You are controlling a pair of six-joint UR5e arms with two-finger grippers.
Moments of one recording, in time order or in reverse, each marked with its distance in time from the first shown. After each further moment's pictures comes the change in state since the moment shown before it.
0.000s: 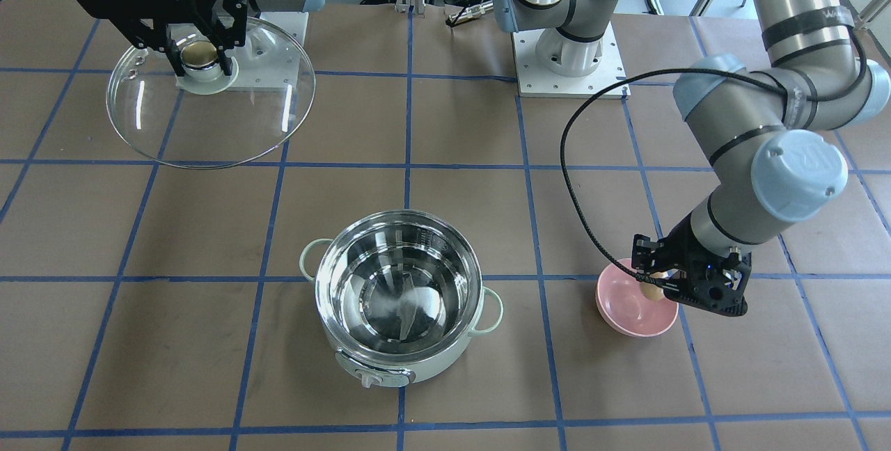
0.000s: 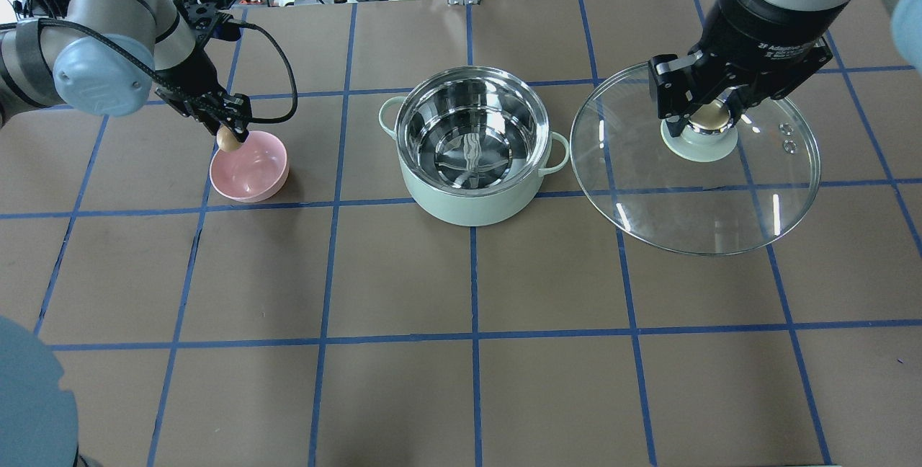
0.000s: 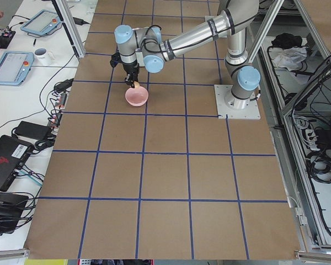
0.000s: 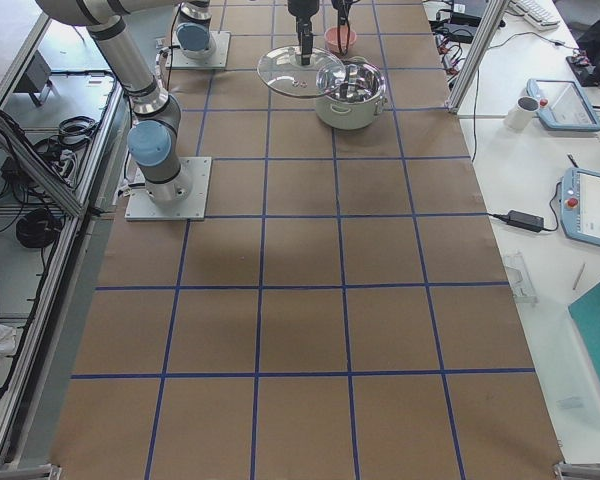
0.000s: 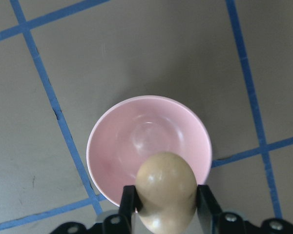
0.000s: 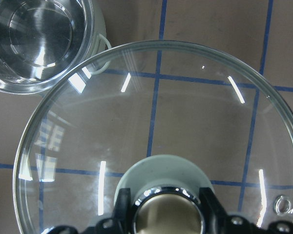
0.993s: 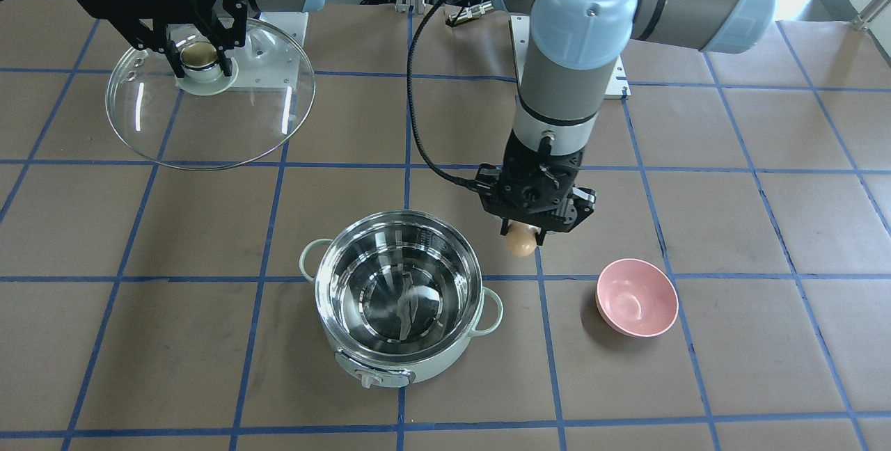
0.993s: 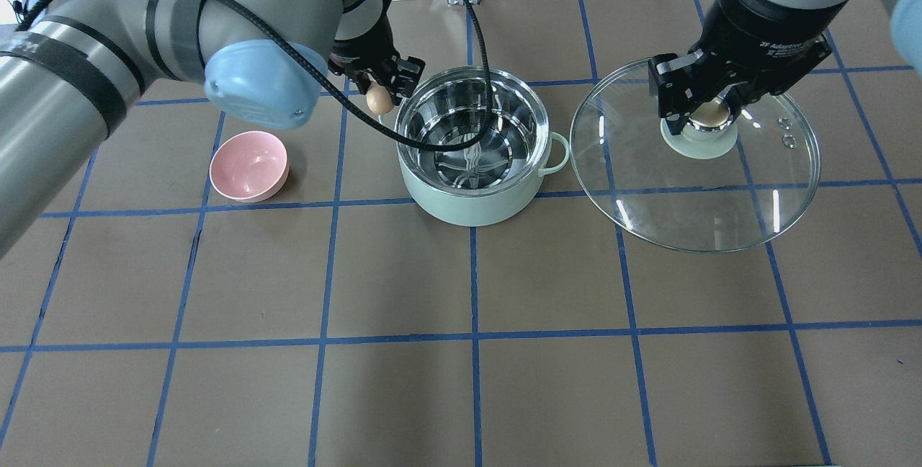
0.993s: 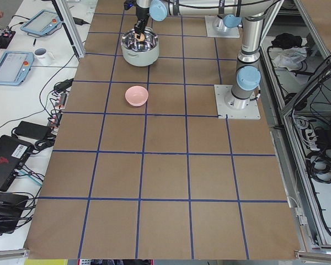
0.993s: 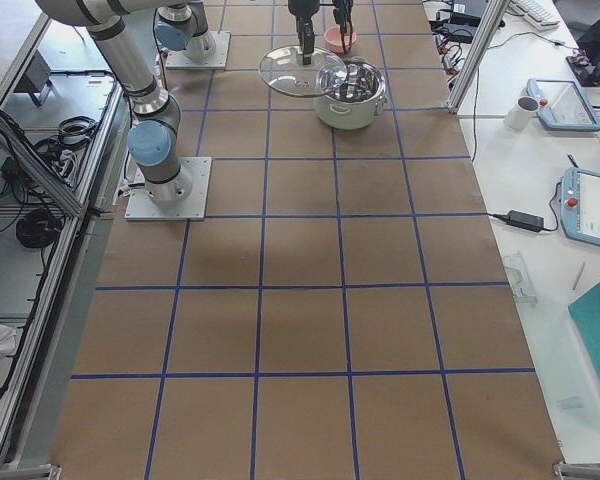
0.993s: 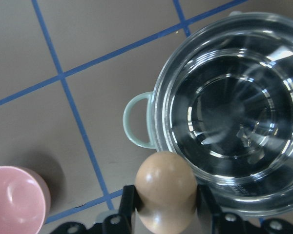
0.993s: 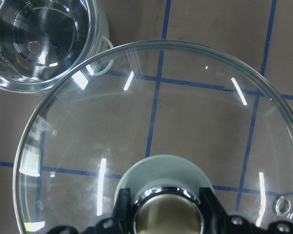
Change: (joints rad) left arm -0.441 0.097 0.087 0.032 0.024 -0.361; right arm 0.001 0.000 0.000 -0.010 -0.001 -0.034
